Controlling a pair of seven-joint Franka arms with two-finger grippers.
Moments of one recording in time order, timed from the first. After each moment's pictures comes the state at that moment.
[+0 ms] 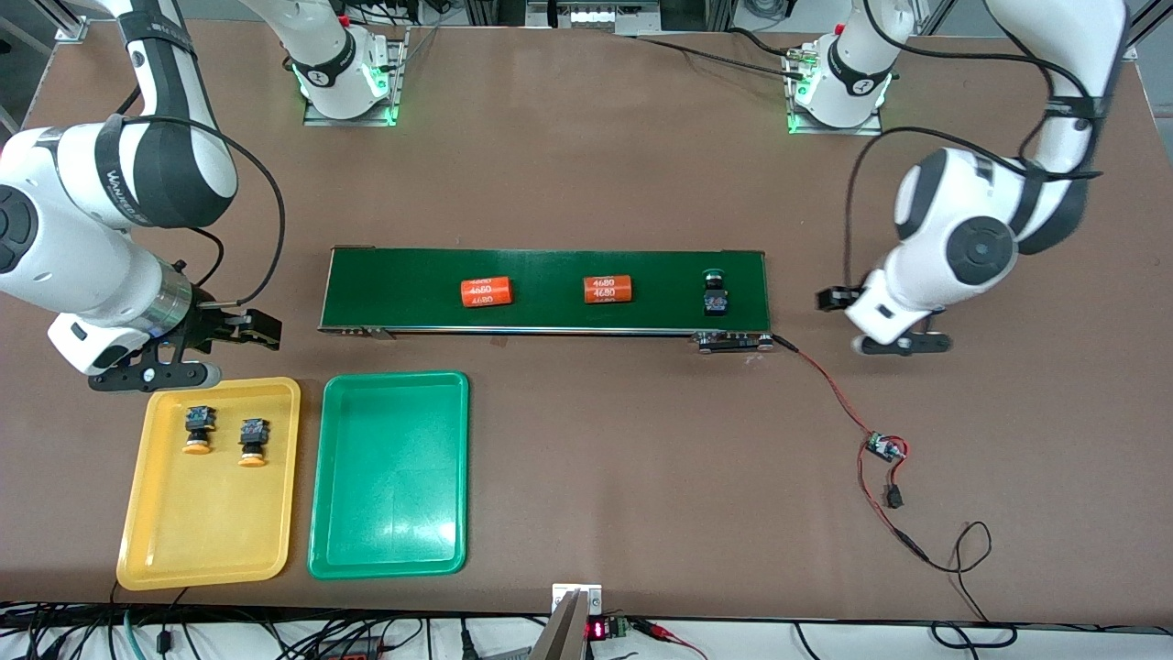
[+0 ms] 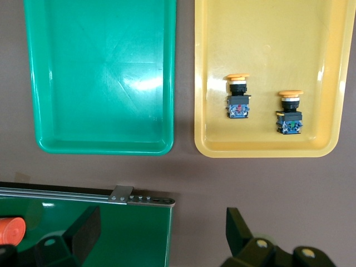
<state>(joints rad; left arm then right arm) 0.01 0.26 -0.13 -2.04 0.11 2.07 -0.26 0.09 0.32 0.02 -1.60 -0.03 1.91 0.05</state>
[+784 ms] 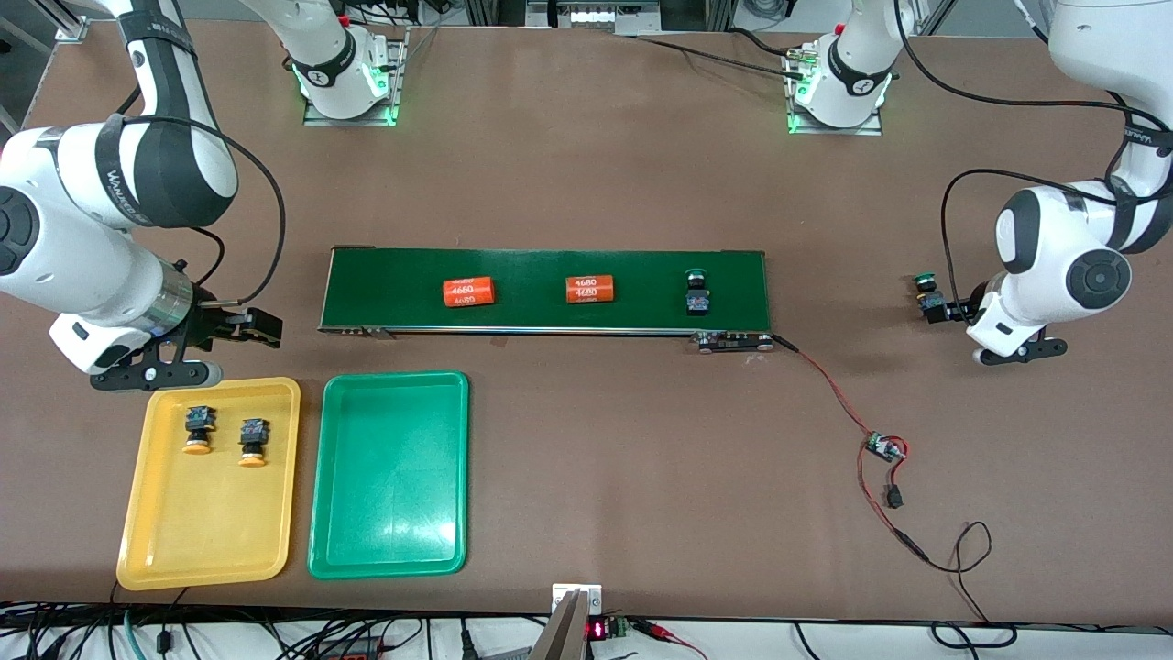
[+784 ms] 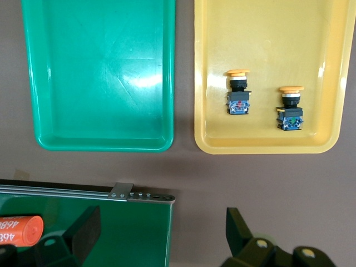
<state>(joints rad) 0.09 0.37 0.12 -2.15 0.16 2.35 -0.08 0.09 0.32 0.02 -1.60 -0.03 1.90 0.06</state>
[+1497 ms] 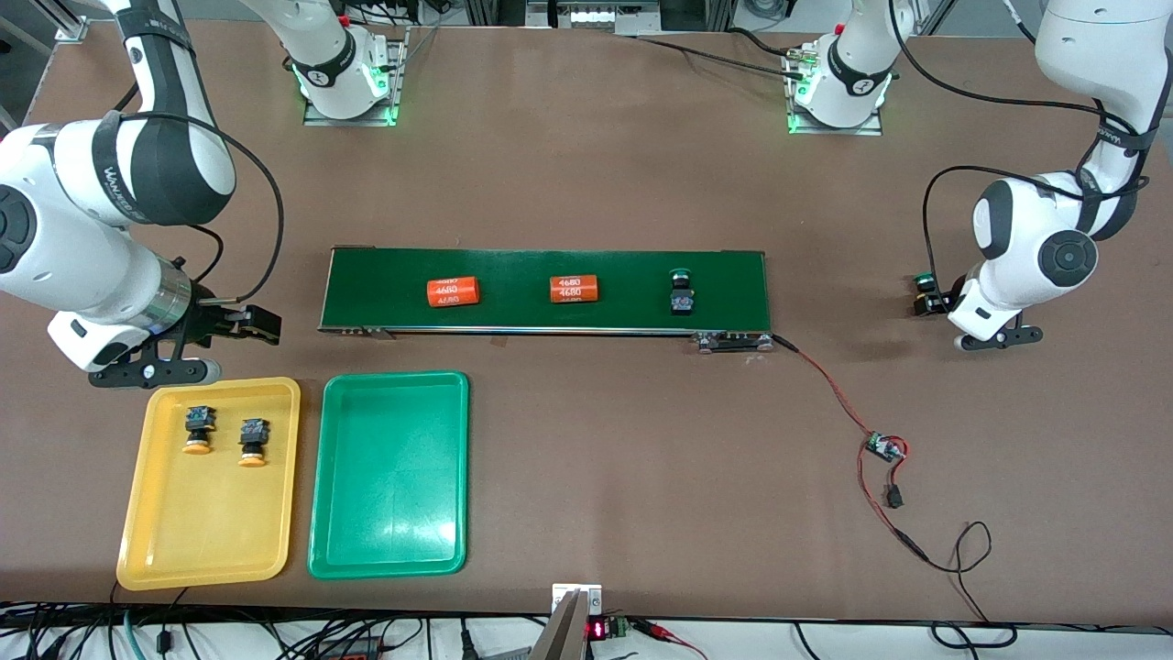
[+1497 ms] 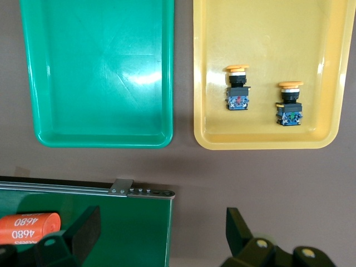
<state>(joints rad) 0.10 0.37 0.12 -2.27 0.16 2.47 -0.07 0.09 0.32 0.02 -1.60 -0.03 1.88 0.06</state>
